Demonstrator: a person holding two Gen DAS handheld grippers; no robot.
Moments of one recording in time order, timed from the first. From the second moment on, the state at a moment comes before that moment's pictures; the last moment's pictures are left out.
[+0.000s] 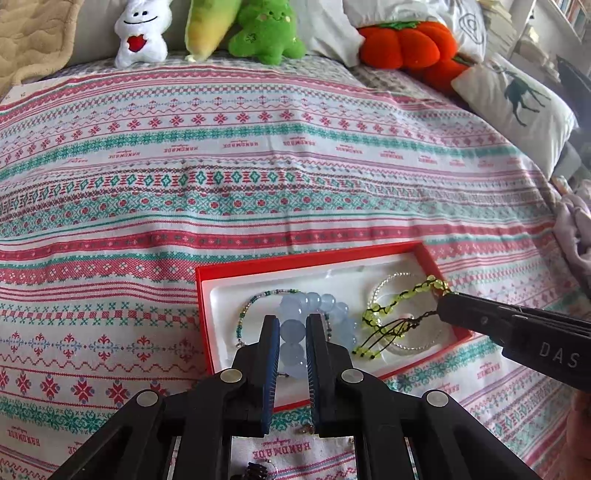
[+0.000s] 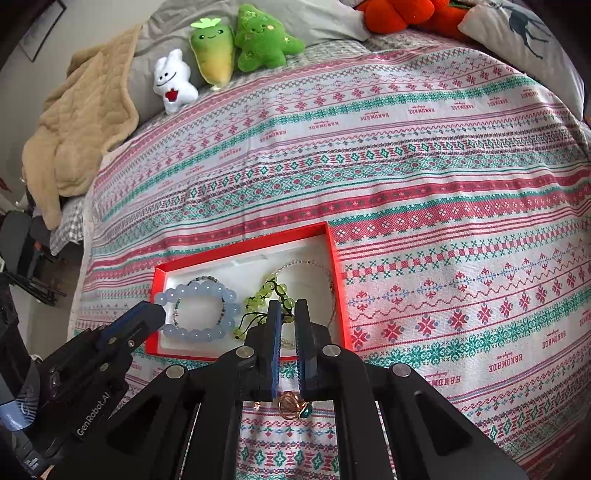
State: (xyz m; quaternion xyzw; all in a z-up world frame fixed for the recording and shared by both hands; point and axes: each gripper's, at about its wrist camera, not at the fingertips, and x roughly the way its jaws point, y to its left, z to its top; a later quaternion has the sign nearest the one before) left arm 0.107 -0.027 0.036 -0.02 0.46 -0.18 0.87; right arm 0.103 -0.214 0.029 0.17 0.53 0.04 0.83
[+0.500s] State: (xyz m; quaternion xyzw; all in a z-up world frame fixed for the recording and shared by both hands) left arm 0.087 -0.014 0.051 -0.02 0.45 -0.18 0.88; right arm 0.089 -0.222 0.043 0.16 0.53 0.04 0.83
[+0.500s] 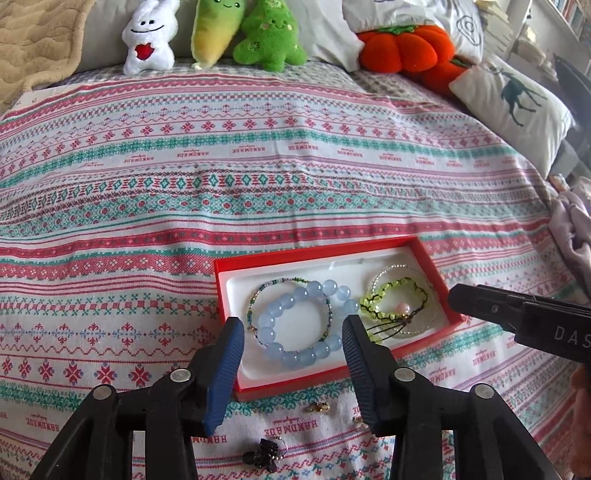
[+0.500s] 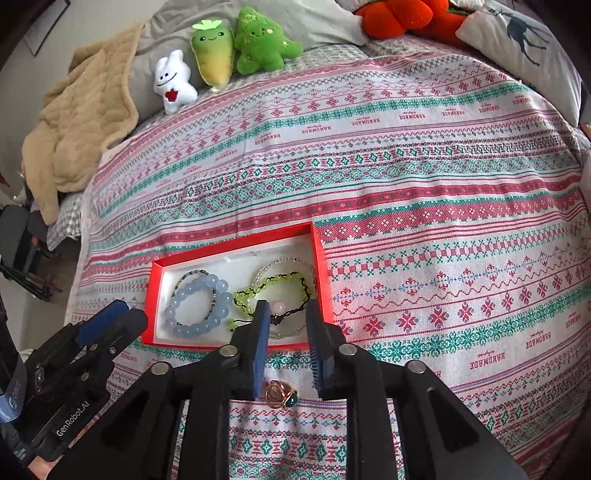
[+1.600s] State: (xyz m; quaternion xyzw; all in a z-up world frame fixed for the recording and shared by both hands) left arm 0.013 0.019 -0.027 0.08 0.48 -0.18 0.86; right arm 0.004 -0.213 -0.009 0.07 0.58 0.04 0.81
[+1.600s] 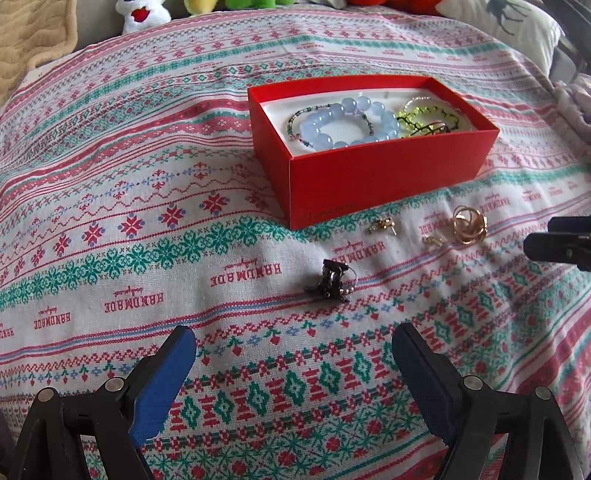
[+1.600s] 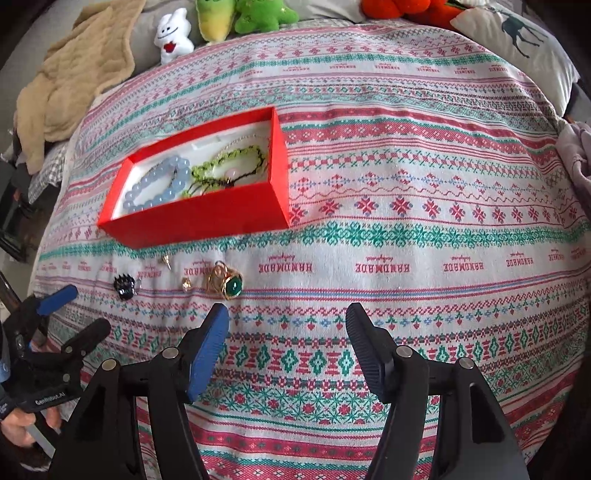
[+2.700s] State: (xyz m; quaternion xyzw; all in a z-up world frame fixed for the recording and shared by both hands) left arm 0.016 -0.003 -0.028 0.08 0.42 -0.22 0.88; right arm -0.007 -0.178 -0.037 -0.03 0.54 0.06 0.84
